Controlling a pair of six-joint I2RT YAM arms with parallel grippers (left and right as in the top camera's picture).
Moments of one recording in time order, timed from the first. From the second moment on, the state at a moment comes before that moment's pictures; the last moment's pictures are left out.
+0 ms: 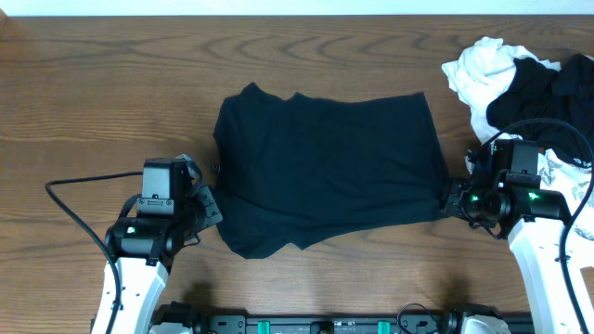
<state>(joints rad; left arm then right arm) -0.09 0.98 0.73 -0.84 0.14 -0.51 -0.12 1.17 0.79 -0.86 -0.24 0.26</state>
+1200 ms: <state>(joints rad) -0.09 1.53 0.73 -0.85 0.24 -0.56 -0.12 1.17 0.79 -0.85 -0.24 0.26</state>
